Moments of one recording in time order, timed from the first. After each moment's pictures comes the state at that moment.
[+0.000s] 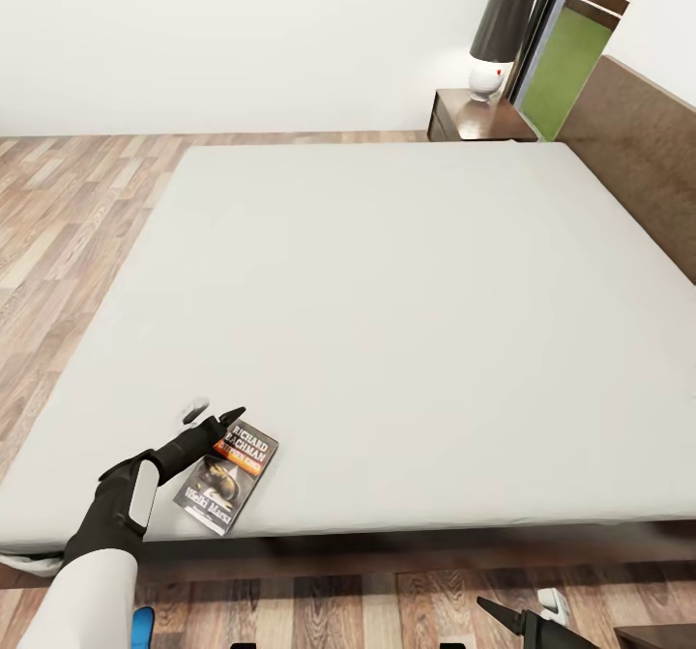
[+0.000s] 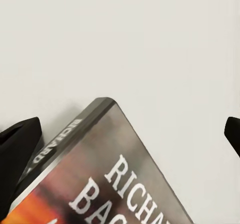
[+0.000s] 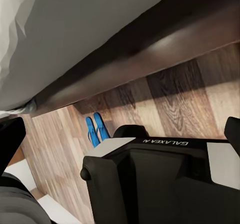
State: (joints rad) left arm -0.65 -0.01 0.59 -0.87 0.12 0.56 -0.60; right arm -0.37 -0.25 -0.51 -0.29 0.02 0.22 1.19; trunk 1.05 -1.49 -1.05
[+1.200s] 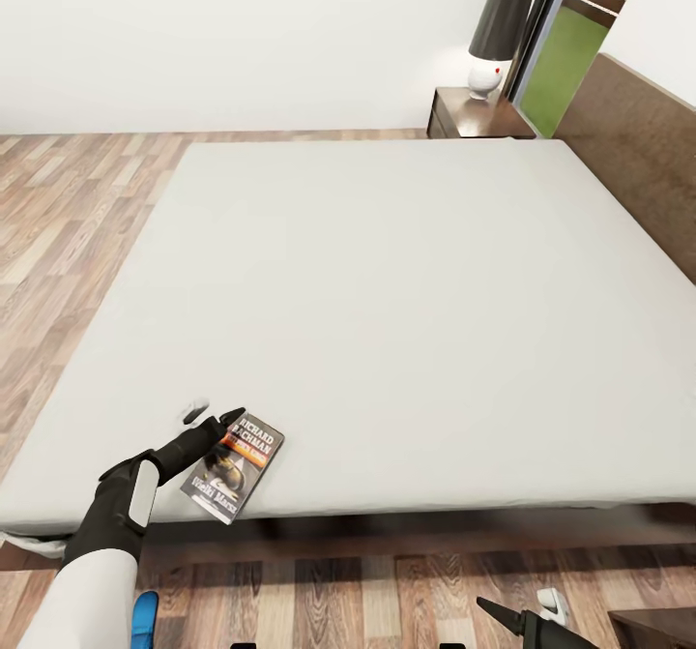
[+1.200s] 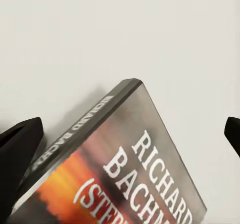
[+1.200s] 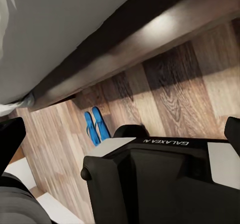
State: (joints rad) left arm -0.65 -0.01 0.59 -0.87 0.12 0.56 -0.60; right arm -0.37 -0.25 -0.51 -0.28 0.02 0.22 1.19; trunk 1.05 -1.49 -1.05
